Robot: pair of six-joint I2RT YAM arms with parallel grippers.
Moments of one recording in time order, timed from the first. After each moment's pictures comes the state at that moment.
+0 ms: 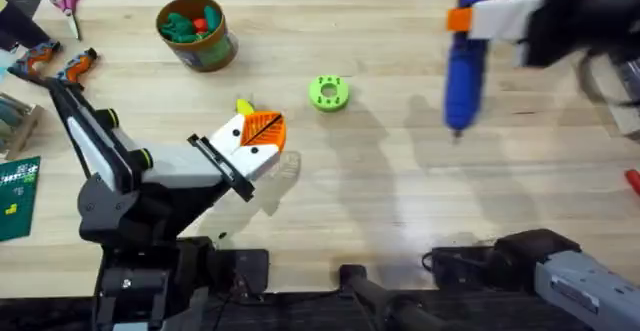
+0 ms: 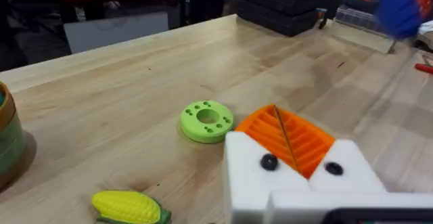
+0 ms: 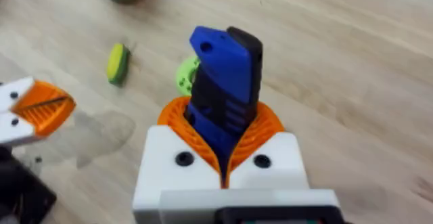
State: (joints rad) left arm 0.05 0.01 0.01 -0.08 0.82 -0.05; right arm 0.17 0.99 1.16 -0.82 -0.38 -0.09
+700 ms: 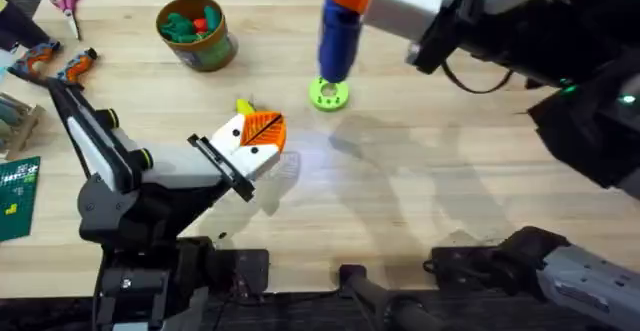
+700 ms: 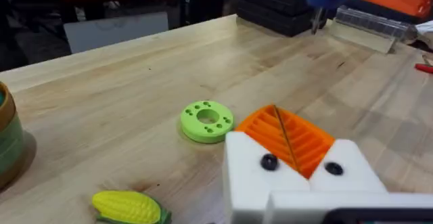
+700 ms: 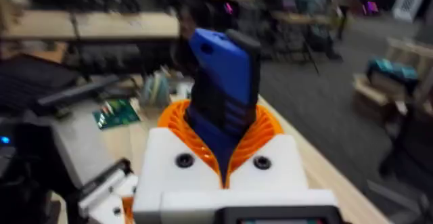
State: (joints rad) left arm 0.05 0.01 0.01 -0.08 0.82 -0.05; right arm 0.50 1.05 0.74 0.53 -0.65 0.04
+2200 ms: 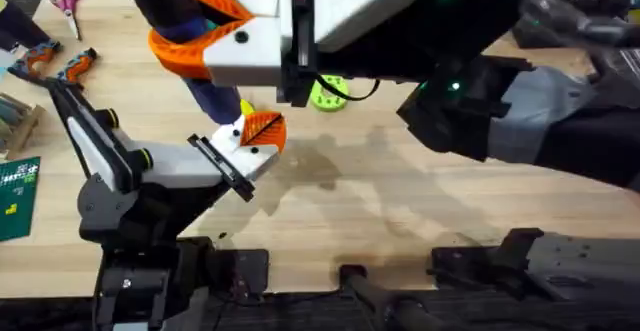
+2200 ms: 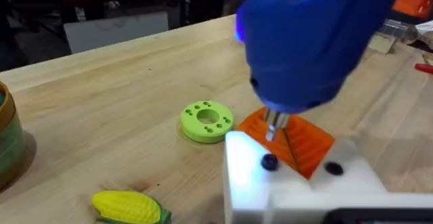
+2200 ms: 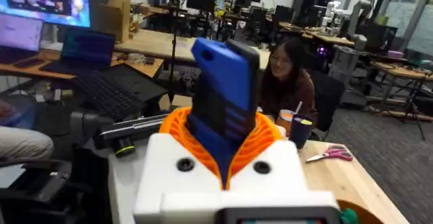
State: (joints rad) left arm 0.05 0.01 0.01 -0.08 0.82 -0.05; right arm 0.84 1.44 0.93 0.80 -0.70 0.00
